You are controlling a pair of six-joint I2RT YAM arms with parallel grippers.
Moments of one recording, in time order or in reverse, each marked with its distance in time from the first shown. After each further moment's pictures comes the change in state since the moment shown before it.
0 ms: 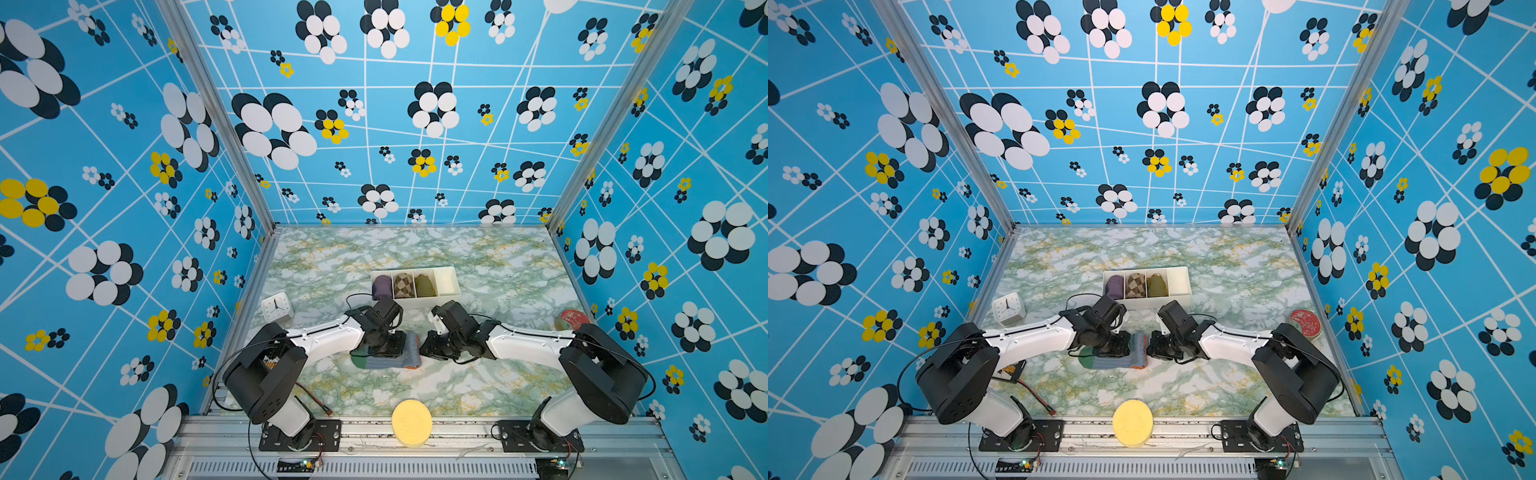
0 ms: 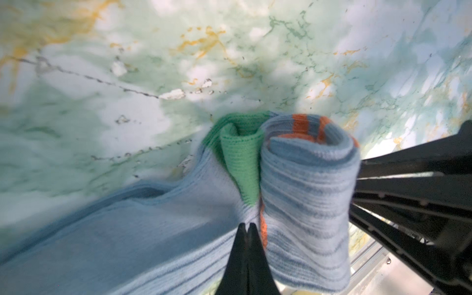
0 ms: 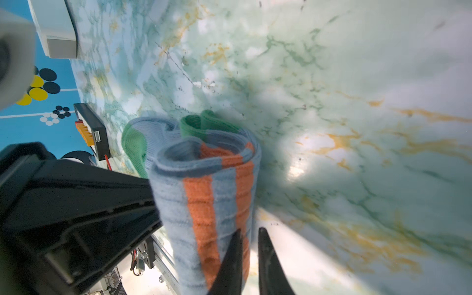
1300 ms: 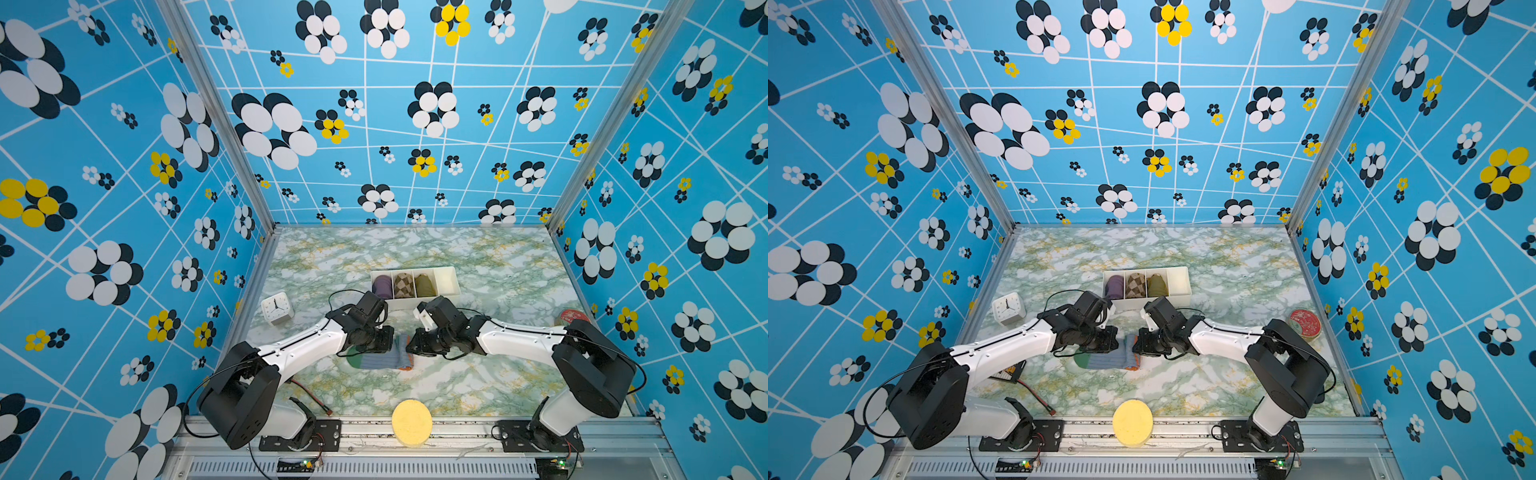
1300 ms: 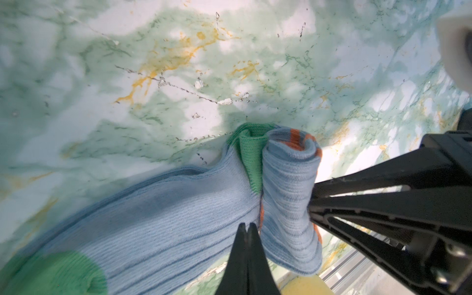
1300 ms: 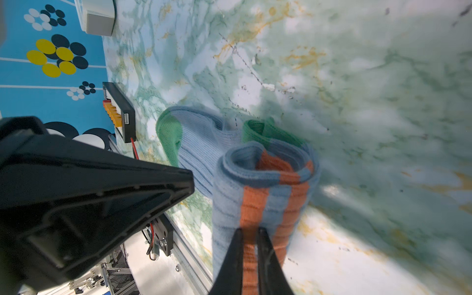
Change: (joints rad) left arm 0.085 -0.163 -0.047 -0.056 -0.023 0.036; right arm 0.054 0.061 0.113 -0.002 -0.047 -0.033
